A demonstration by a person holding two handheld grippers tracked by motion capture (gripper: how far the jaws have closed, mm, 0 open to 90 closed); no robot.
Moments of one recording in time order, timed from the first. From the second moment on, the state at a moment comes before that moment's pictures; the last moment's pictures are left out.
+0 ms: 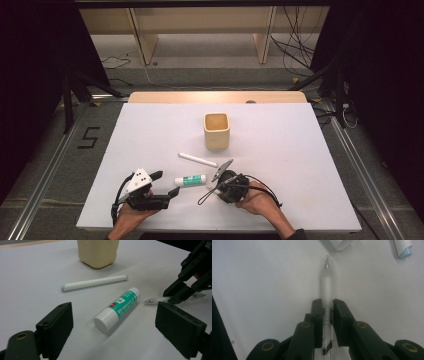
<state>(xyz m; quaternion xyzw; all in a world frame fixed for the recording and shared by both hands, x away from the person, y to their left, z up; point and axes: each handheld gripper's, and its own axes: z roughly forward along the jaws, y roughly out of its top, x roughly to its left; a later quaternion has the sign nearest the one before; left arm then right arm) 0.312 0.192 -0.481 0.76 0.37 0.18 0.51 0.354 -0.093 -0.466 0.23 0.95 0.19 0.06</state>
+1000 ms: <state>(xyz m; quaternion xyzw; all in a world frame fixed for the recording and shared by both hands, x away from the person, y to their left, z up) 0.313 0.192 -0.481 0.76 0.38 0.18 0.50 0.372 -0.136 -0.415 0.29 0.87 0.38 0.09</state>
